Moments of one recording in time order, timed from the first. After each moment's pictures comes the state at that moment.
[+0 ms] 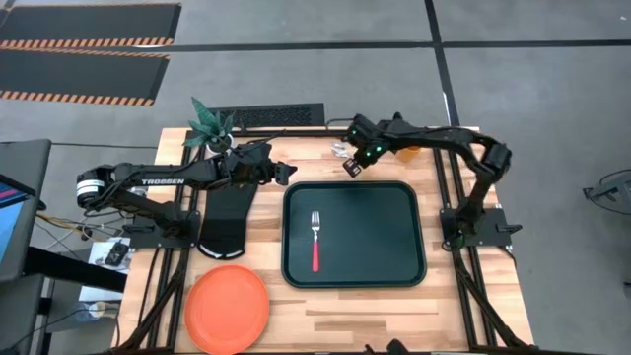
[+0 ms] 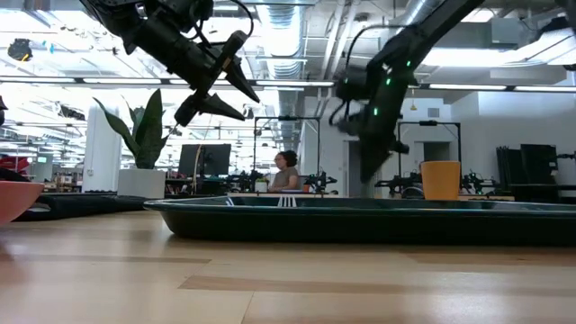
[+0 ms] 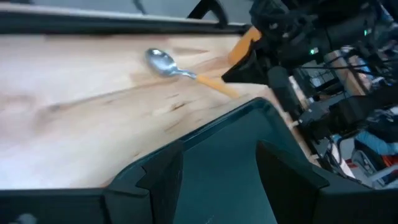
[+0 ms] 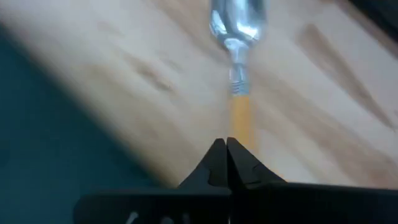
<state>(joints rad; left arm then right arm) 0.32 1.26 0.75 0.04 -0.11 -0.84 -0.59 1.75 1.20 -0.62 -0.05 0.27</state>
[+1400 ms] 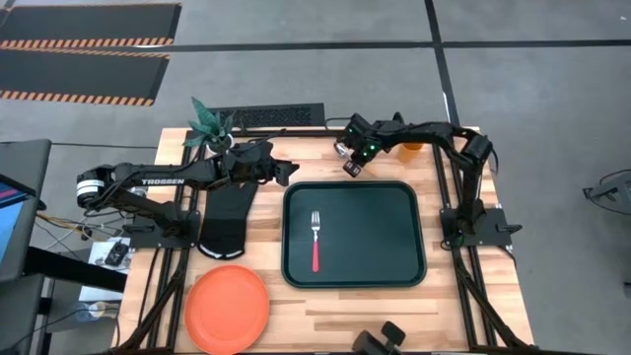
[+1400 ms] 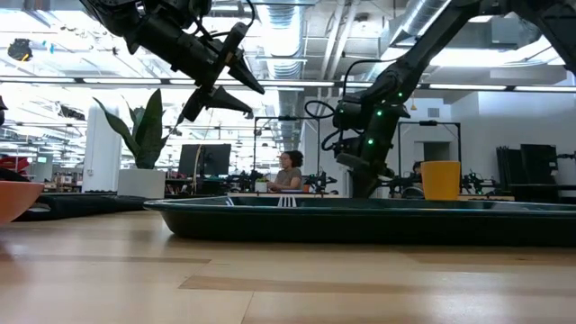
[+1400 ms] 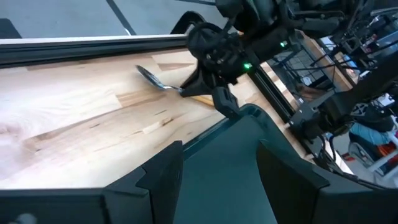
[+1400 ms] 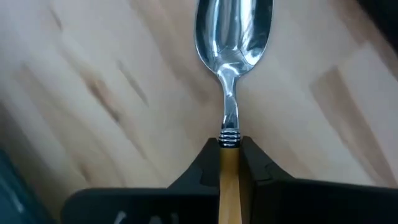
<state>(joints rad) 0.32 1.26 0.75 0.10 -0.11 -0.75 -0.67 1.94 1.21 -0.51 -0.03 -0.02</state>
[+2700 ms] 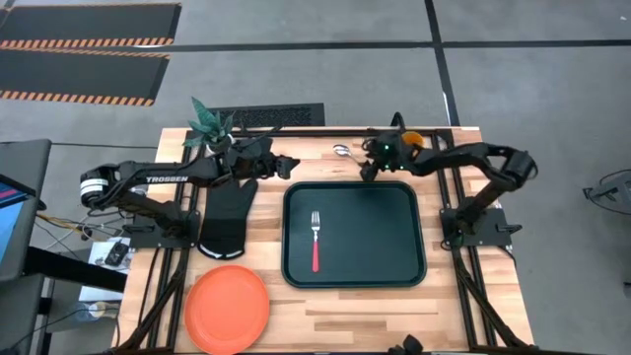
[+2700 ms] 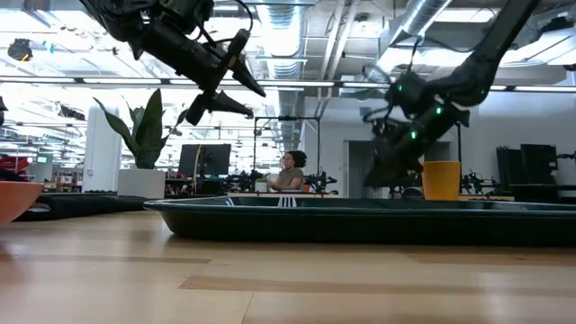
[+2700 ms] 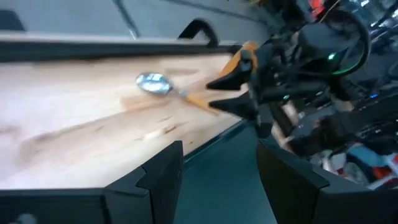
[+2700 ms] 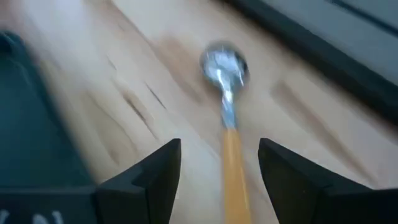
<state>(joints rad) 0.36 1.30 0.75 0.14 -0.09 -0.81 -0.67 1.59 0.61 0.27 -0.04 0.05</state>
